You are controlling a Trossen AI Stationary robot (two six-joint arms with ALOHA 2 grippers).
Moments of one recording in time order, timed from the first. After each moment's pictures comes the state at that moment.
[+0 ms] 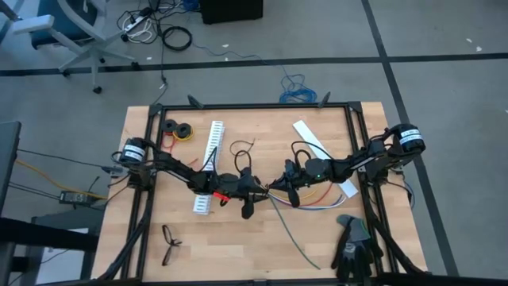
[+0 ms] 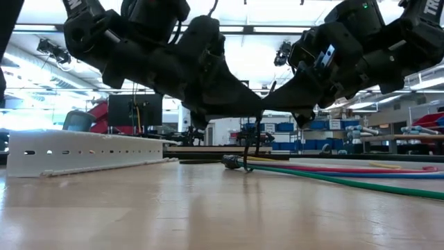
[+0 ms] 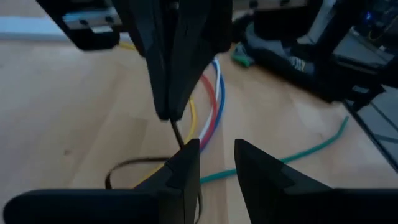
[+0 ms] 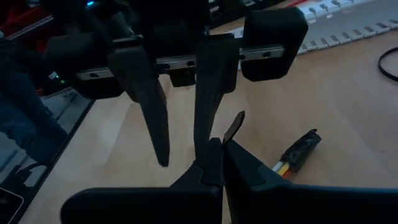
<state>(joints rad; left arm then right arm) -0.17 1.87 0.79 0.78 -0.12 -0.33 0.10 1.60 0.43 0.92 -0.05 0.38</state>
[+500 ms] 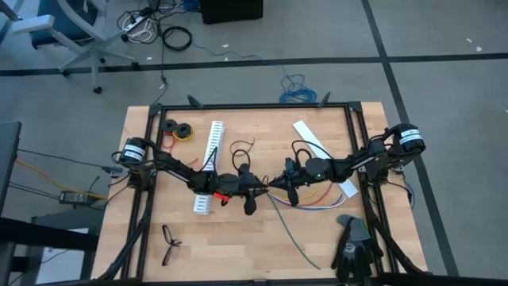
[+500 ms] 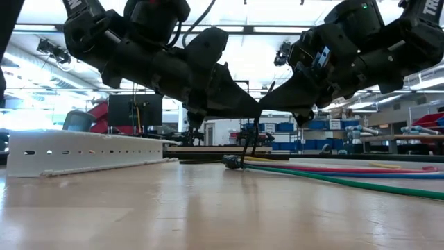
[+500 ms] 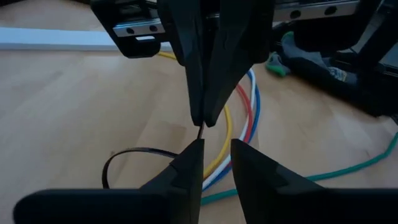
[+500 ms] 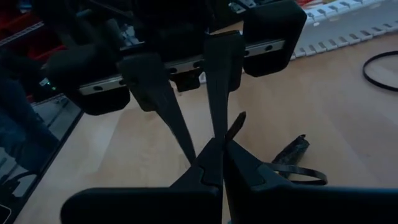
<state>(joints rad) -0.17 1.87 0.79 0.76 -0.26 -0.32 0.10 1.60 0.43 0.94 -0.02 0.38</state>
